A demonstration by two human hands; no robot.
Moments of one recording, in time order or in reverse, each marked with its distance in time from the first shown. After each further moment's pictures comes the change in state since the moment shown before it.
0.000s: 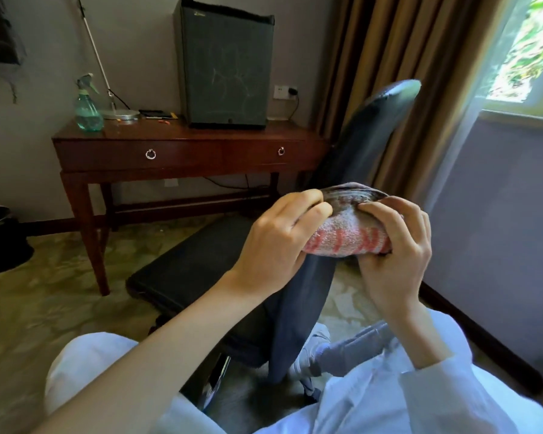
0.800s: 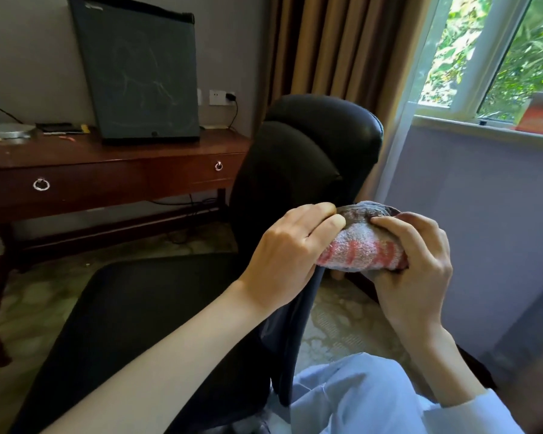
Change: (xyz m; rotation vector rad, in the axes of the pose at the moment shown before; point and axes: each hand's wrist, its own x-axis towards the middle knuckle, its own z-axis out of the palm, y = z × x) left_hand 0.117 -0.004 0.138 -0.175 -0.084 0.141; right_hand 0.058 0.133 -0.016 -0.225 -0.043 0.143
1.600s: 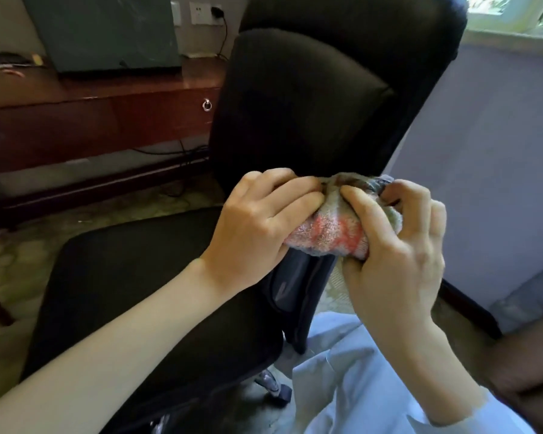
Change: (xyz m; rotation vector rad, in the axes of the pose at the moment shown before) left_hand -0.033 -0.069 0.047 0.074 0.032 0.062; right_hand -0.026 -0.006 0.064 -0.310 -0.133 -0.022
